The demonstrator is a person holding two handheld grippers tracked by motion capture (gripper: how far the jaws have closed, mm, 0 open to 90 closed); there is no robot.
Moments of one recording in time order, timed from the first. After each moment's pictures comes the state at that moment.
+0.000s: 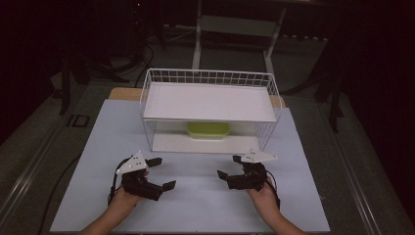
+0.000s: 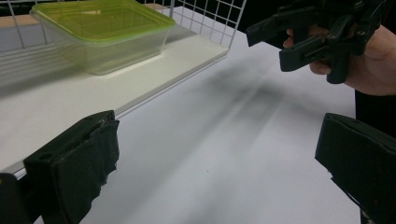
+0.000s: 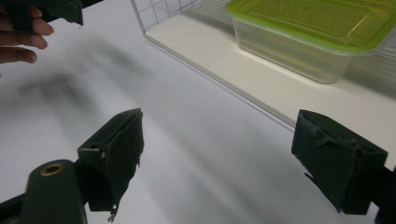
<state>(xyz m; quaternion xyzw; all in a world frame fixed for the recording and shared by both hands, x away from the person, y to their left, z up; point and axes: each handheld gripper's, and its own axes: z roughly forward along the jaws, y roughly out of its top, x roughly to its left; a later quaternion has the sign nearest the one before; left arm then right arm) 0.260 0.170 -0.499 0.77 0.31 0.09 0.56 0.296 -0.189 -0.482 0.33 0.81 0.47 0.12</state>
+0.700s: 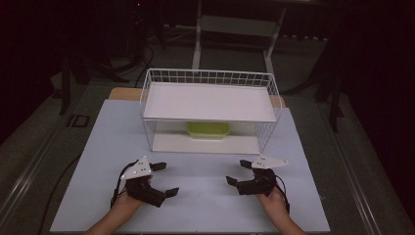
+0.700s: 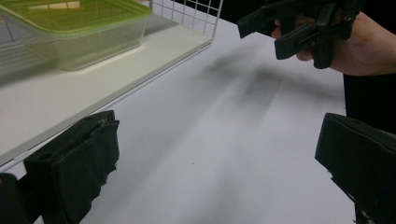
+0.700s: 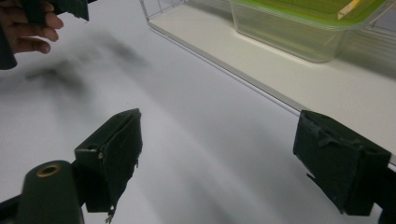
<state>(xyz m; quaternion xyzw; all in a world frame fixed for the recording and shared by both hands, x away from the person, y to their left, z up) 0.256 0.160 -0.509 0.78 0.27 0.08 0.56 0.291 -0.219 -0.496 0.31 0.81 0.48 0.10</state>
